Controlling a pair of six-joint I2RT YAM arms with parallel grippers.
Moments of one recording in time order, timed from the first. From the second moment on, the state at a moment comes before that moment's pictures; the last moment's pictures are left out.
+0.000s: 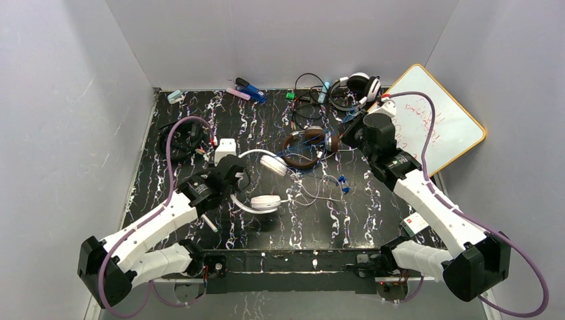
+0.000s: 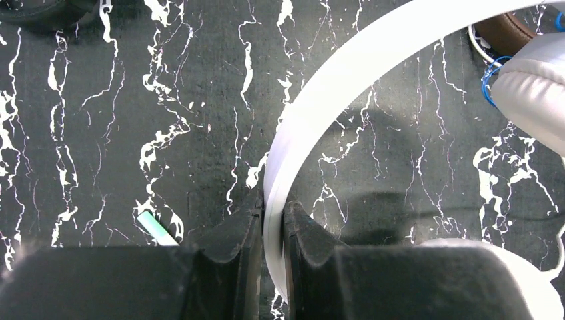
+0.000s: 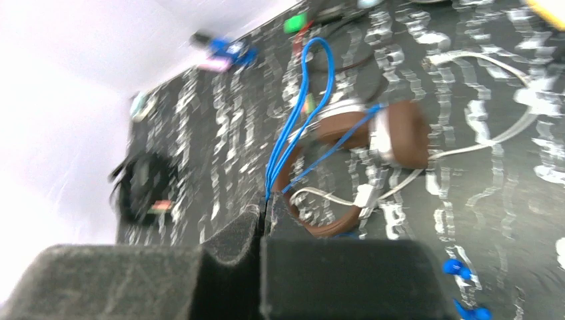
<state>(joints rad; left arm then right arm) -0.75 1.02 0.81 -0.68 -0.59 -0.53 0.51 1.12 0.98 -0.22 0.29 0.82</state>
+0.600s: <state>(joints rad) -0.77 1.30 0.95 -0.56 -0.39 -0.59 0.88 1.28 1.00 0.04 -0.16 0.62</state>
